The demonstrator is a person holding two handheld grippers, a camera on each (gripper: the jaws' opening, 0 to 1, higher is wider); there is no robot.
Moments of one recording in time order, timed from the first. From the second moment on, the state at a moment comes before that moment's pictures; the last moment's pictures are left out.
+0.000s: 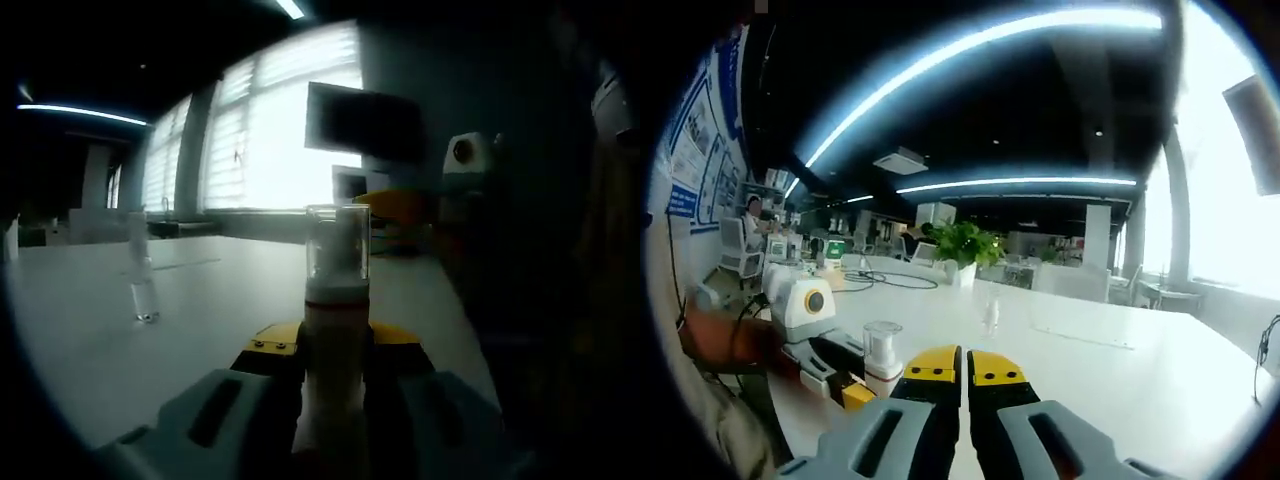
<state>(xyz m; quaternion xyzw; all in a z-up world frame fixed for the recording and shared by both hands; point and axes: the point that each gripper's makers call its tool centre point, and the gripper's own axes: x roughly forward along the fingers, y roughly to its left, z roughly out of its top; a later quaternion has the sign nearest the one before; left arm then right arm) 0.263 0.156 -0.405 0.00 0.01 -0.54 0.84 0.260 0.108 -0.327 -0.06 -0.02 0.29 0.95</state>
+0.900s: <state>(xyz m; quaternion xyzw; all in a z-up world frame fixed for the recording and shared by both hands) 0.267 0.160 -0.406 0.00 0.01 -0.54 0.84 0.244 0.157 -0.299 -0.04 -0.04 0.36 0.93</state>
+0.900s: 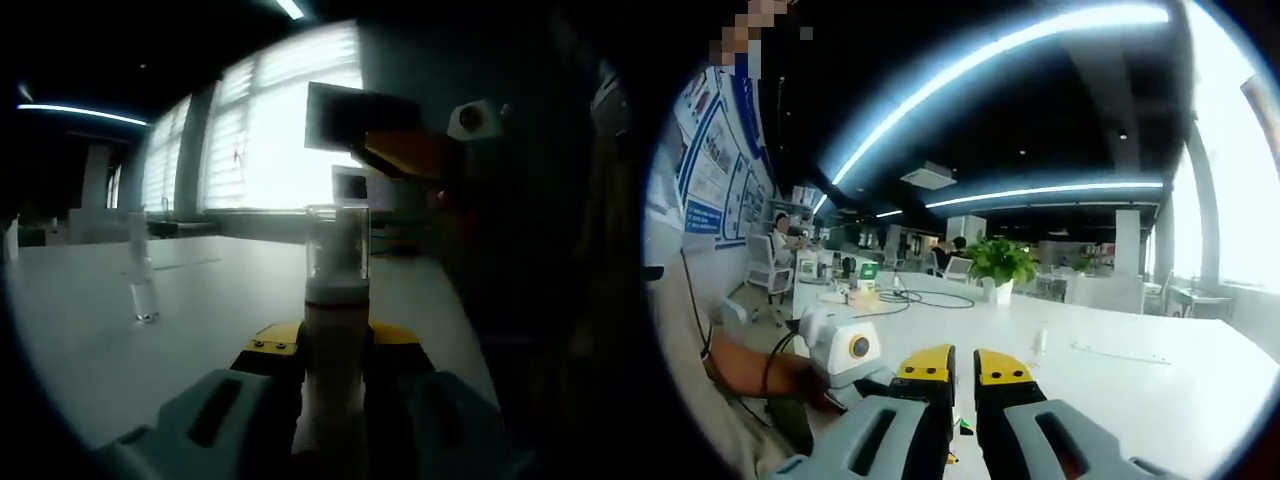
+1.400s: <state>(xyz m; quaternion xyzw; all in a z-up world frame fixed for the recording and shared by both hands) 0.266 0.159 -0.406 0.00 0.01 -0.54 0.84 0.244 0.169 -0.301 -0.04 -0.03 0.38 0.93</state>
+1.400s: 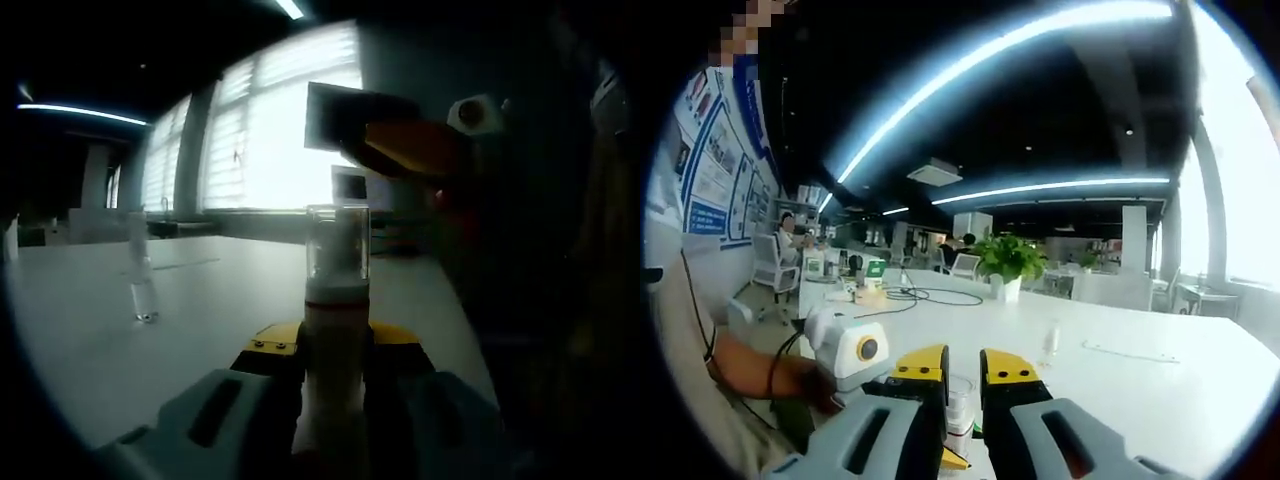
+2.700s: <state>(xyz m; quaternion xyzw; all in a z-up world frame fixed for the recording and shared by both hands) 0.260 0.154 -0.404 0.00 0.01 -0.54 0.84 0.260 0.188 -0.339 -0.08 0.02 0.35 0.93</state>
